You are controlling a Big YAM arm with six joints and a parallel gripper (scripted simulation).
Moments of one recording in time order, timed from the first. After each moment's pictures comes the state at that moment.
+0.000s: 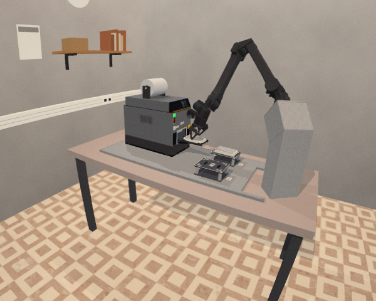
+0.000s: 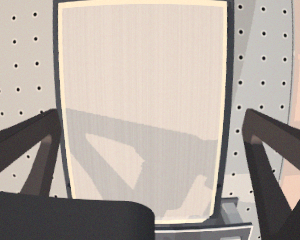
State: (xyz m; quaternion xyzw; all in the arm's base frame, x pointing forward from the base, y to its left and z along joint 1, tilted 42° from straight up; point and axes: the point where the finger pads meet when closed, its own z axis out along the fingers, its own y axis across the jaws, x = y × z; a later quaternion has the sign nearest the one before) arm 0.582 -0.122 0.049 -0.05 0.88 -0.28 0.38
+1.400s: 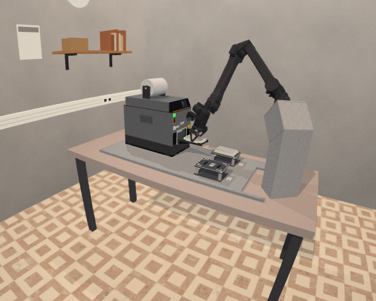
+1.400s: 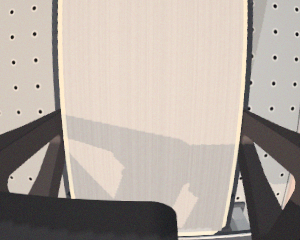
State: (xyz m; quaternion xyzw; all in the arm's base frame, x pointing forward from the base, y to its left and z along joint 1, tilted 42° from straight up) arm 0.587 -0.126 0.035 -0.06 0.88 -0.28 0.38
